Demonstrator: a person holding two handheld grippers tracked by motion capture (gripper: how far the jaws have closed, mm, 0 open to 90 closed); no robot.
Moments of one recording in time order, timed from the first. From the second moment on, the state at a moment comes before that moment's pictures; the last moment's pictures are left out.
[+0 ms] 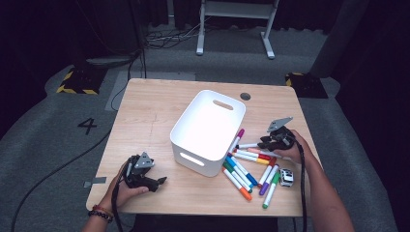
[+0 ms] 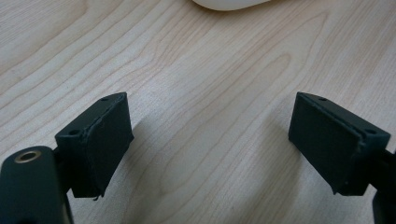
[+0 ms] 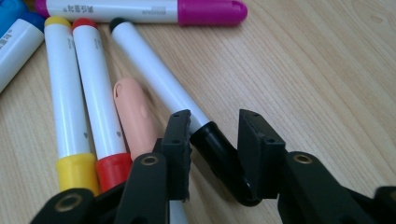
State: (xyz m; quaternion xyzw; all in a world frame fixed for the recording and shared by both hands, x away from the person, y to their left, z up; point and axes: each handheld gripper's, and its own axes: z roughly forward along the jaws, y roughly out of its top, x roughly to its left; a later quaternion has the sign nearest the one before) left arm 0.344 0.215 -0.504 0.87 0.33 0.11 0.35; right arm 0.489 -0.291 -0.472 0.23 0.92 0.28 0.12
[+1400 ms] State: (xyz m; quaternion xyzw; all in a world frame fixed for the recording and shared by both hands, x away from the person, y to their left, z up) left arm 0.345 0.213 -0.504 0.87 0.33 0.12 0.34; right arm 0.477 -0.322 -0.477 0.30 0.90 0.29 0.12
